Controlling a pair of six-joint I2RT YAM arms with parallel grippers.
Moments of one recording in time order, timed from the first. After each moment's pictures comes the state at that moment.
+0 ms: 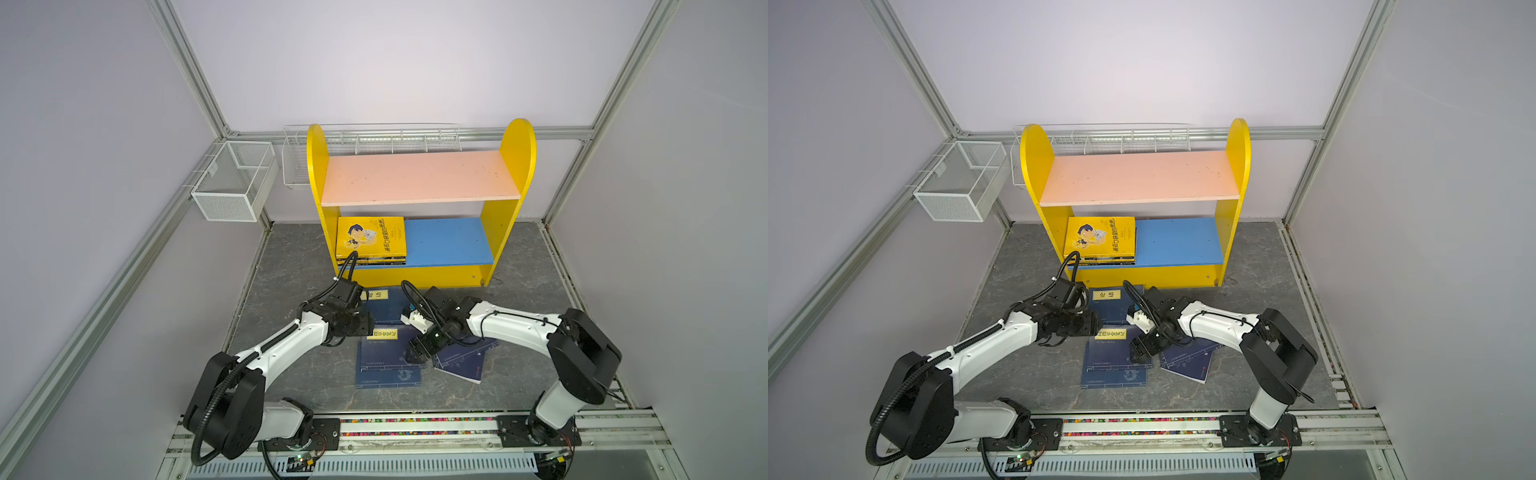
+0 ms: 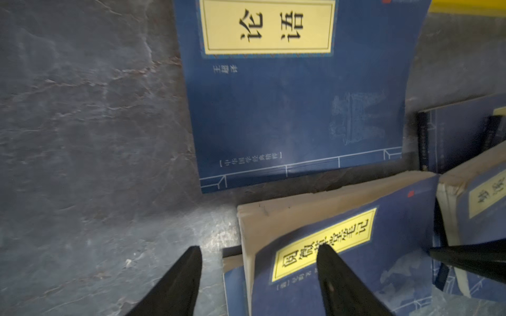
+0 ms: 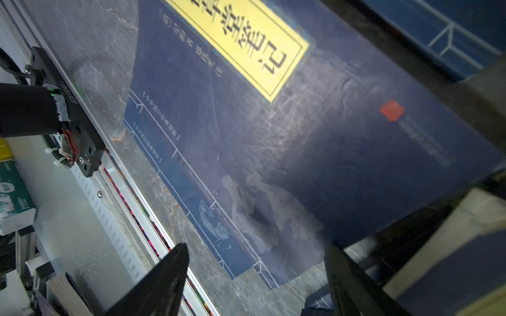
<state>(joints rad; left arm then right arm) -0.53 1.36 0.79 -0.56 0.09 -0.44 0.84 1.69 1.03 -0.59 -0.45 0.21</state>
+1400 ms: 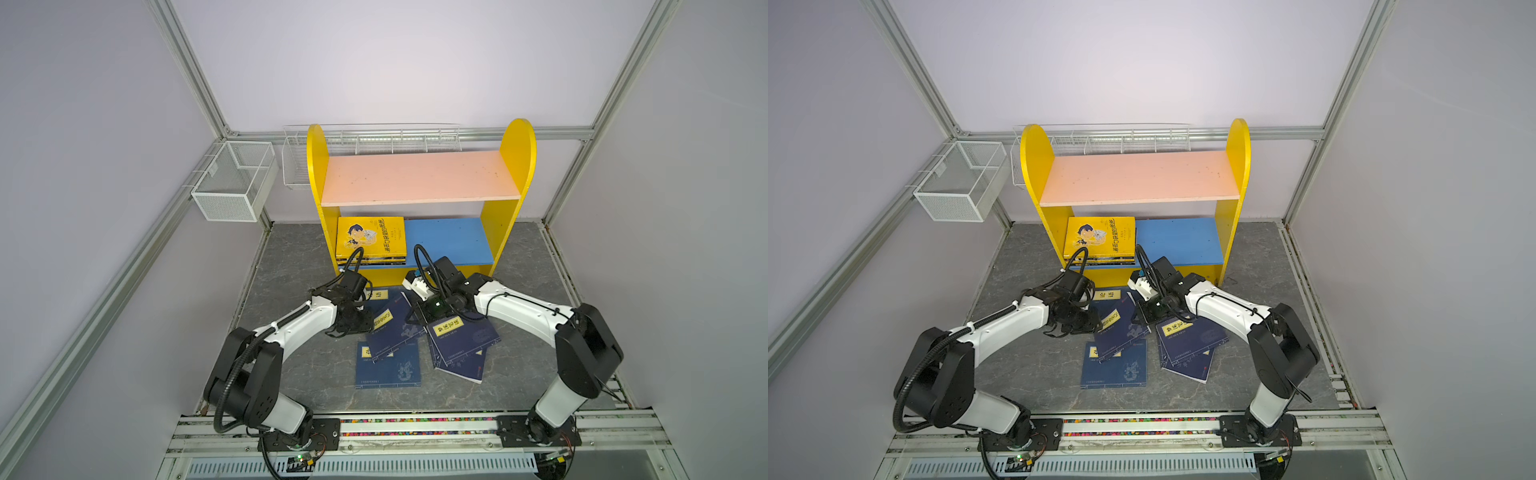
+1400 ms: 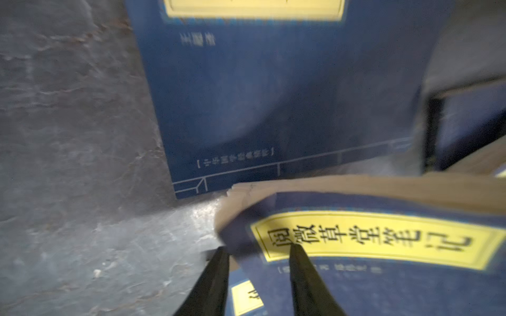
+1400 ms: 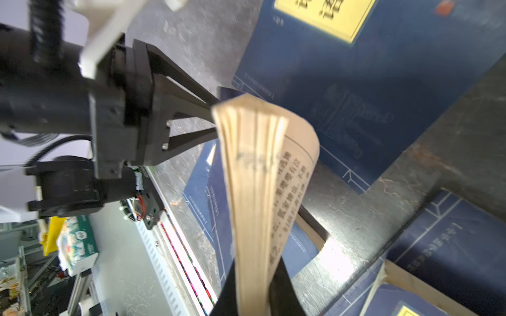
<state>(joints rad) -0.46 1.46 0.91 -0.65 0.24 -0.44 0.69 1.67 1.19 -0.55 -0.54 0.26</state>
